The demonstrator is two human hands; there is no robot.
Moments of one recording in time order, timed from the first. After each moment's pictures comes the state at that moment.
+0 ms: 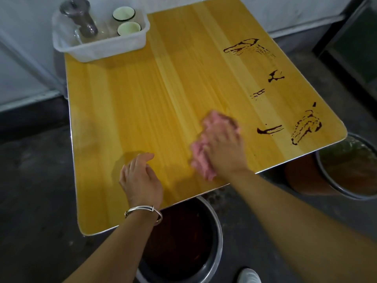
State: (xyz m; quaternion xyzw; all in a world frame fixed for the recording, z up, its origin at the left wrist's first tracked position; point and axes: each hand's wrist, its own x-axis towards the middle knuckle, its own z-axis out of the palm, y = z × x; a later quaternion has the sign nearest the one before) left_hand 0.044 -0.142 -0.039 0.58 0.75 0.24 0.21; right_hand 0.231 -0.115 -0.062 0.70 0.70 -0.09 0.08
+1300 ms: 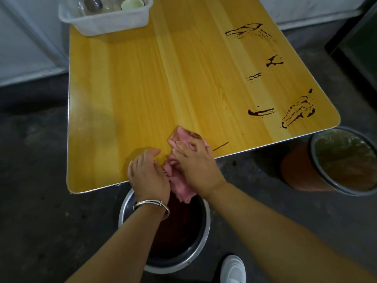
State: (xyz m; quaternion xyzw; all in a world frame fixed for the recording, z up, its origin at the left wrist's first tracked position) left_hand 0.088 -0.210 -0.056 0.56 0.76 0.25 0.20; right_hand 0.201 -0.193 -0.064 0.59 0.80 -0.13 -0.03
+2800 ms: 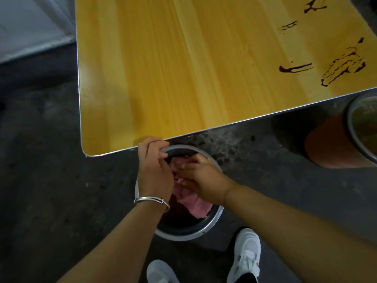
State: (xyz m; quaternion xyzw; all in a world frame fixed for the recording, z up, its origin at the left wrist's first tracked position) left_hand 0.046 -0.256 -0.092 0.60 0.68 0.37 0.23; right_hand 0.177 -0.261 -0.125 0.45 0.81 -0.38 -0.08
